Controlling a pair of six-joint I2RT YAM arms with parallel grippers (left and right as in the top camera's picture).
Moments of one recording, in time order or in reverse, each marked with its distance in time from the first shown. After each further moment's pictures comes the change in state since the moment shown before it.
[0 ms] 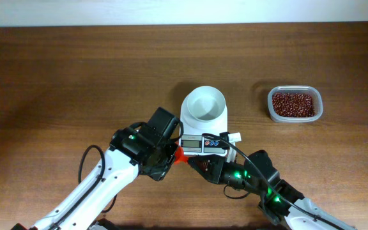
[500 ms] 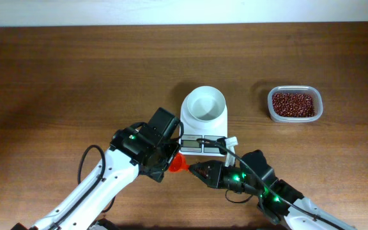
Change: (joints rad) left arm -0.004 0.001 0.000 -0.001 -0.033 -0.010; right arm 0.005 0.003 0.006 -0.143 -0.029 -0.063
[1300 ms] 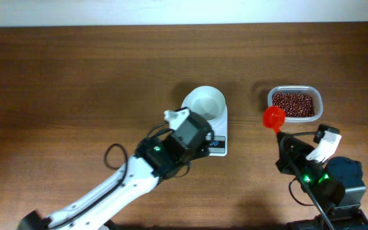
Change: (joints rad) left arm -0.220 0.053 -0.003 0.415 -0.168 0.604; right arm -0.620 -0.619 0.317 -0.927 0.319 -0.511
